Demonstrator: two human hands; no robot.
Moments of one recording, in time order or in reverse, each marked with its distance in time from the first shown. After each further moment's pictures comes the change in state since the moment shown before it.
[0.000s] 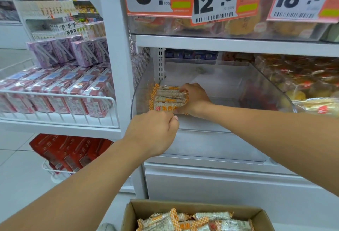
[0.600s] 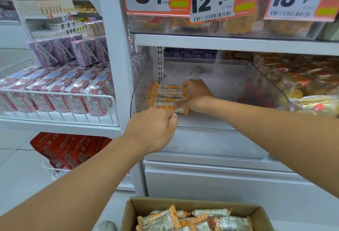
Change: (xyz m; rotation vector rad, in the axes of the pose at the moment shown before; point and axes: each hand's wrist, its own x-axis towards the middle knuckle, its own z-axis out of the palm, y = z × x) left_hand 0.003 -0.003 0.003 -0.009 0.026 0.017; right_hand -0.010 -0.008 -0.024 0.026 -0.058 0.039
